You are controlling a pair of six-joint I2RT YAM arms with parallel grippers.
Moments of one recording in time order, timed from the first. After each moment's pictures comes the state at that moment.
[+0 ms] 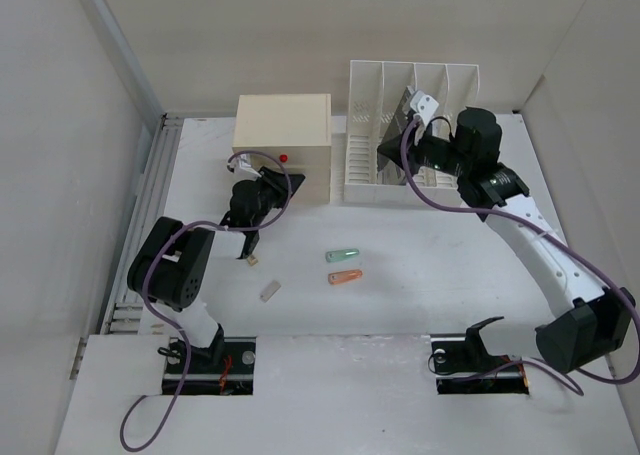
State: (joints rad) left arm -0.34 1.67 0.60 0.93 0.11 -1.10; right arm 0.36 1.28 1.26 -0.16 -0.61 -0.24
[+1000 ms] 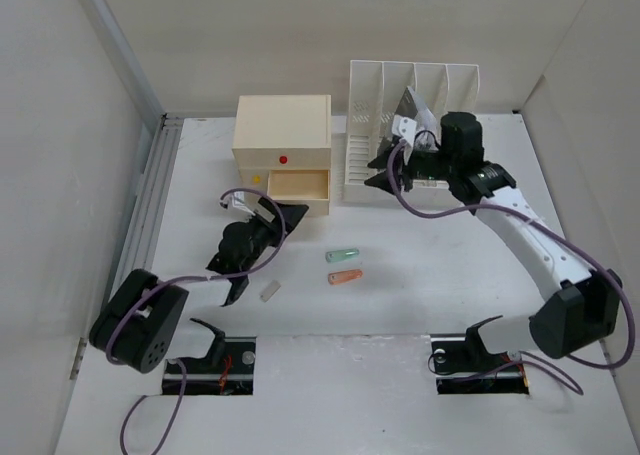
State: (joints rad) left arm -0.46 1.35 0.23 0.95 0.04 -1.14; right arm 0.36 1.32 1.23 -0.22 -0.86 -0.40
